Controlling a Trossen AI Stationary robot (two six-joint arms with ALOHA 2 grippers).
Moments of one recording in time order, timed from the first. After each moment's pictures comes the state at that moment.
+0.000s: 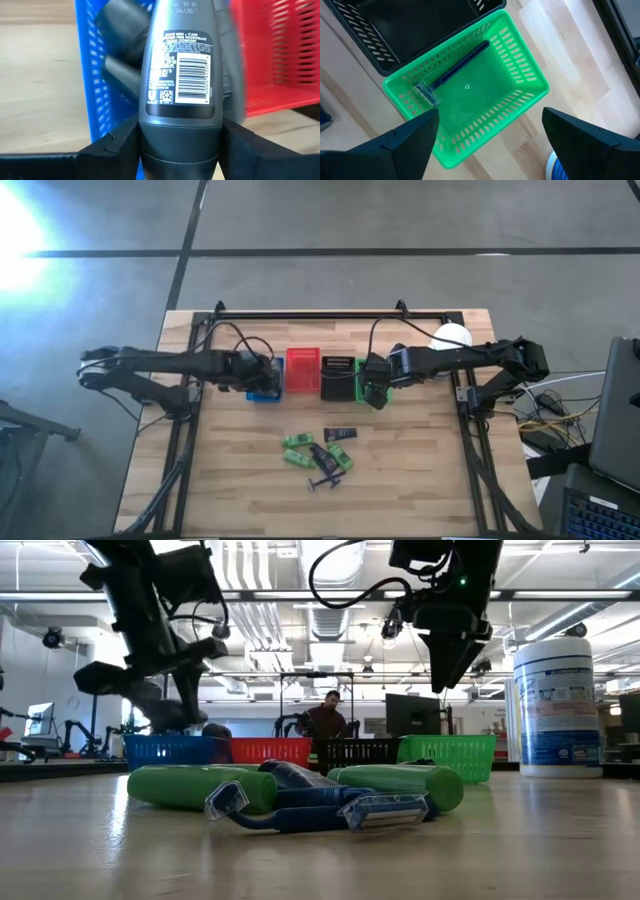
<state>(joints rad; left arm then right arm) 0.17 1.21 0.76 -0.70 -0.18 -1.34 -0.03 1.56 1.22 -1.05 0.37 0.54</state>
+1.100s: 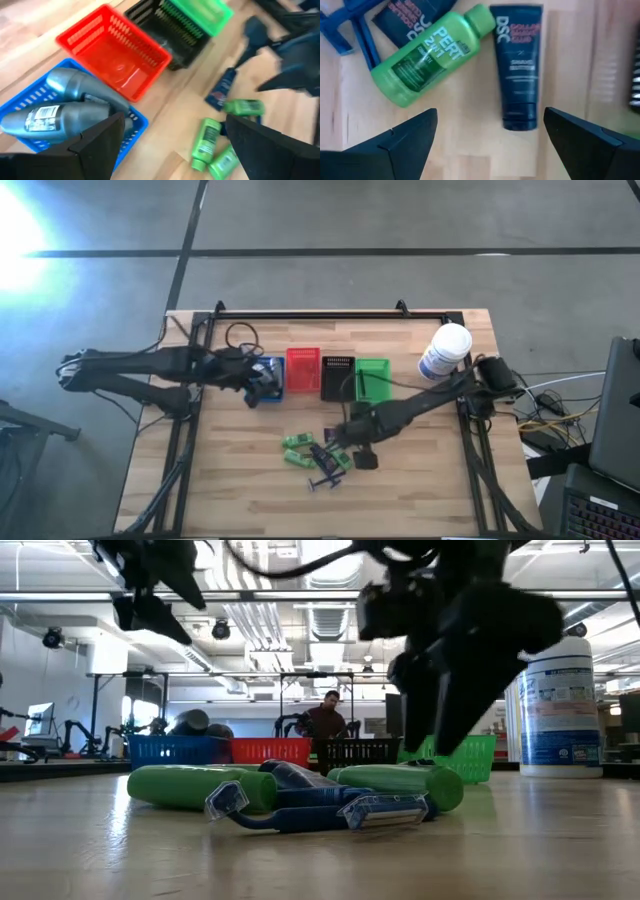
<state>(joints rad) 0.02 0.92 0.89 -0.71 -0.14 -0.67 0.27 1.87 1.26 -0.68 0.09 0.26</state>
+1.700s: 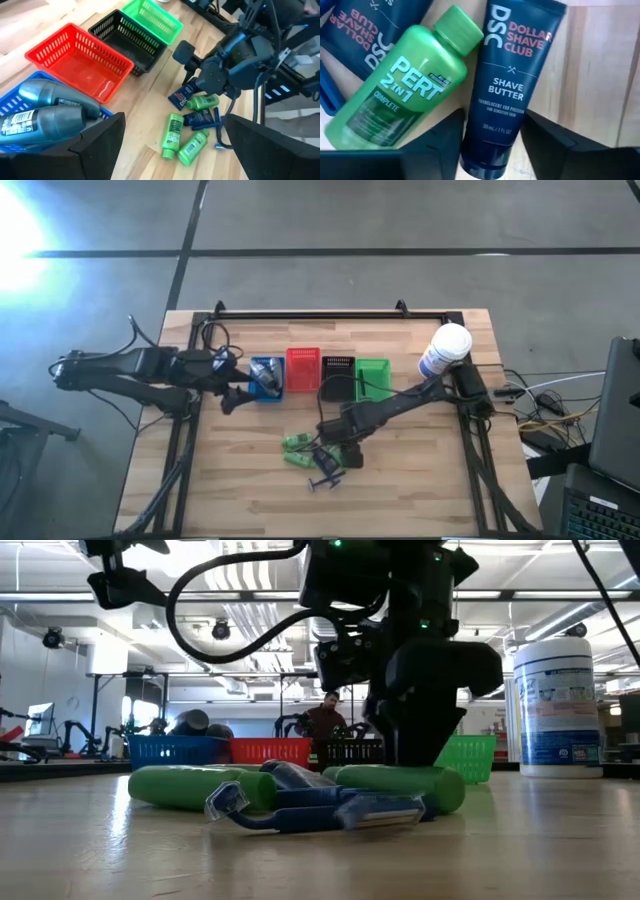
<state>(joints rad) -0.08 0.73 0.88 -0.73 -0.12 -0.66 0.22 2.09 1.45 -0.78 0.01 0.27</state>
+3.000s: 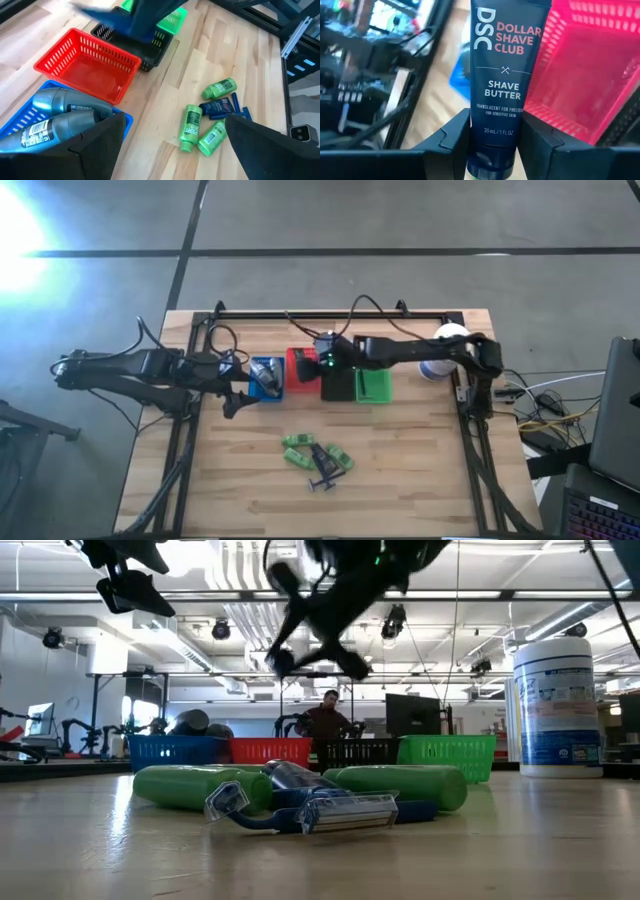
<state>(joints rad) -0.08 0.76 0.87 -0.74 -0.13 -0.51 -0.13 1.90 1.48 -0.28 -0.05 1.10</state>
